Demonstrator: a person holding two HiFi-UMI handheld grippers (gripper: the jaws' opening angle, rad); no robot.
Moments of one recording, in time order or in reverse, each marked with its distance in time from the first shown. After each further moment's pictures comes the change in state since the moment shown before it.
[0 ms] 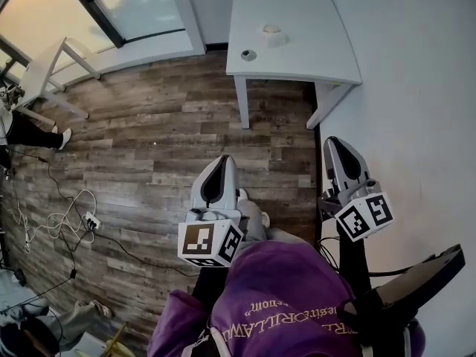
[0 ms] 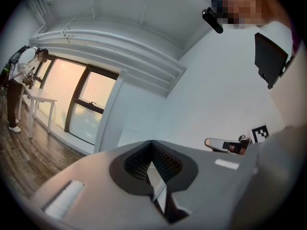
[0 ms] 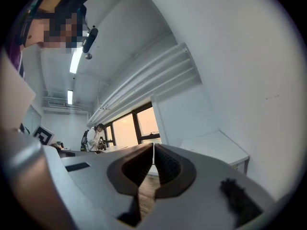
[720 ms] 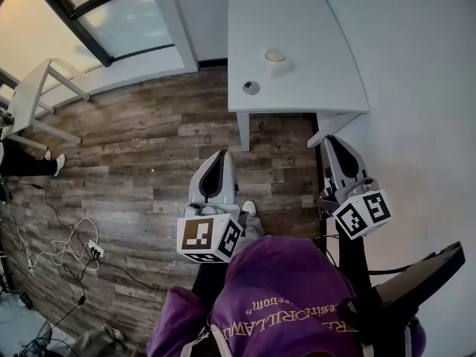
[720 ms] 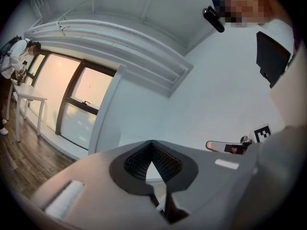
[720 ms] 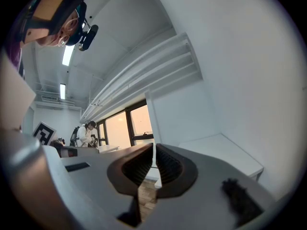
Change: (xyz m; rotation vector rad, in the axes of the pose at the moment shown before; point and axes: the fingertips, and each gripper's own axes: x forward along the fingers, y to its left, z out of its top) left arm 0.154 0.081 0.043 0.001 -0.002 -0.052; right arm 0.153 -0.052 0.007 -0.025 0.015 -0.056
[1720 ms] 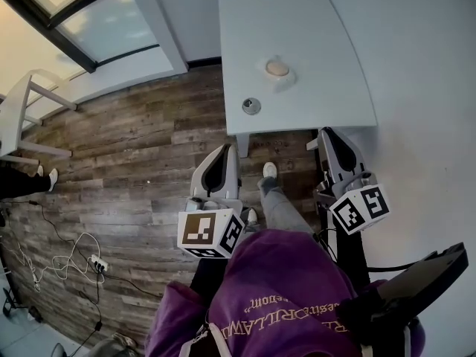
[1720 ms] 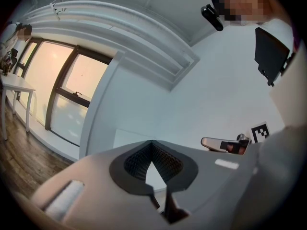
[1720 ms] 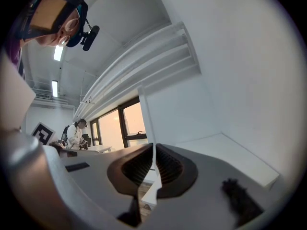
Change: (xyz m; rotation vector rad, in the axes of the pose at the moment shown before) left arm 0.131 0.050 0.003 -0.022 0.077 -0.075; right arm 0.124 -0.053 -0.002 0.008 0.019 -0.055
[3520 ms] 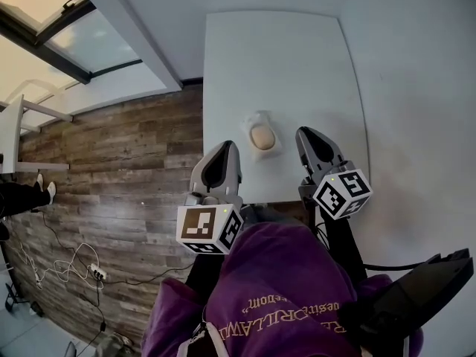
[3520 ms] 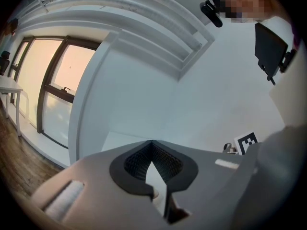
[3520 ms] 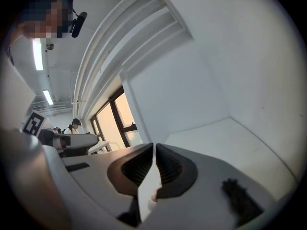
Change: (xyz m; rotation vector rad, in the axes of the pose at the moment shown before) left arm 0.265 0.021 0.035 0.014 0.058 0.041; right arm 0.218 -0.185 -0.024 0.130 0.185 0.075
